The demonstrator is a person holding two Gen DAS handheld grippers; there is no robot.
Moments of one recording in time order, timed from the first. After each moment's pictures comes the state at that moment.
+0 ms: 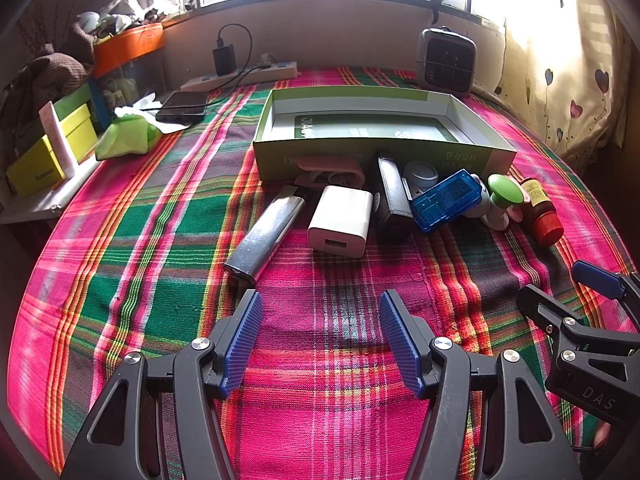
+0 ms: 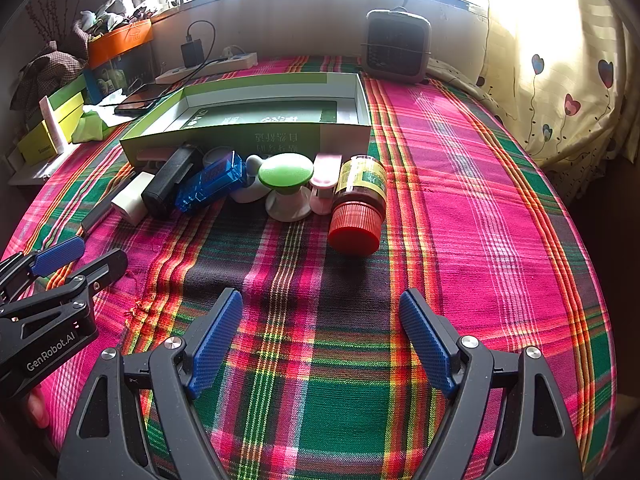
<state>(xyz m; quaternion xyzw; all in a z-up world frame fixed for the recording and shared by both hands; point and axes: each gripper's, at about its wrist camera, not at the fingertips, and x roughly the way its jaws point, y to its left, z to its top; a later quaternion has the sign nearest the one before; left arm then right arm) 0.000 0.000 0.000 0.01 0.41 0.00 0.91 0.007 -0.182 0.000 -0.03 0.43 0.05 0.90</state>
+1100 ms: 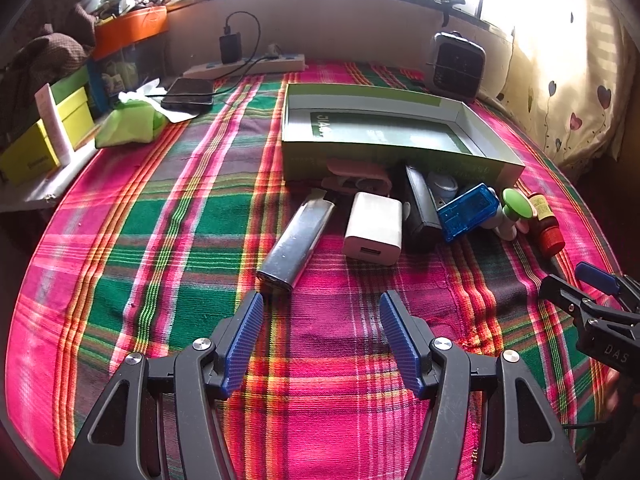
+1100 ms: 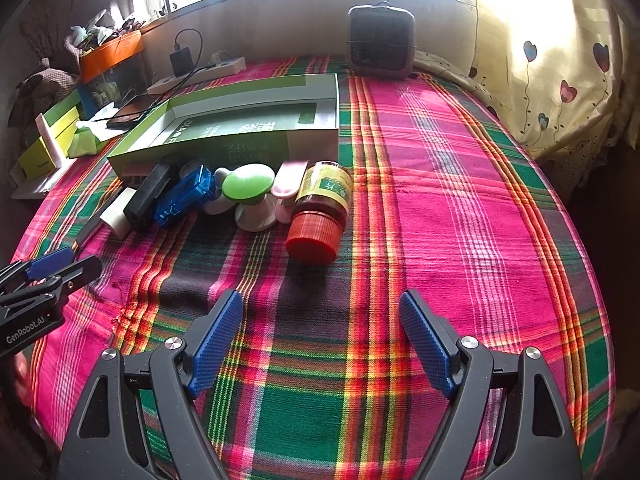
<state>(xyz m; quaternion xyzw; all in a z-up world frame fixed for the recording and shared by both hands) 0.010 0.034 0.007 -0.02 0.43 -0.02 0.90 0.017 -0.211 0.005 0.00 0.43 0.06 0.90</state>
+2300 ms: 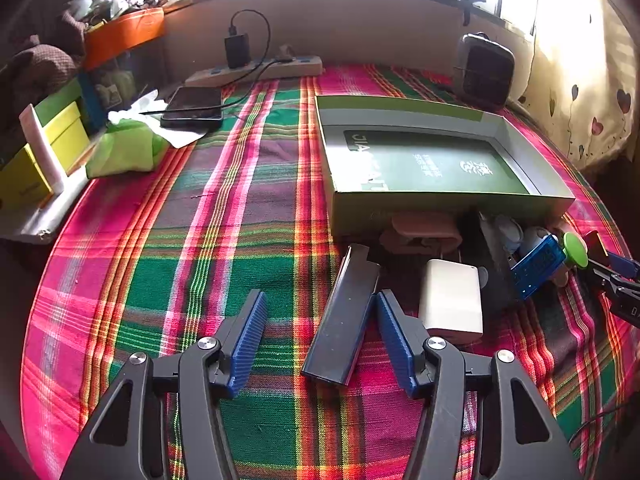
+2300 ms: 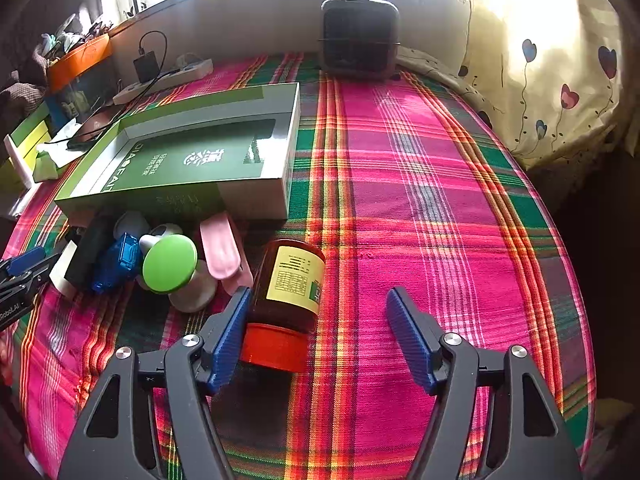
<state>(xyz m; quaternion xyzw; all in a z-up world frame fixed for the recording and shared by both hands) 0.067 0.056 0.002 0.01 0.43 -0.01 0.90 0.073 -0.230 0.005 -0.01 0.45 0.03 0.89</state>
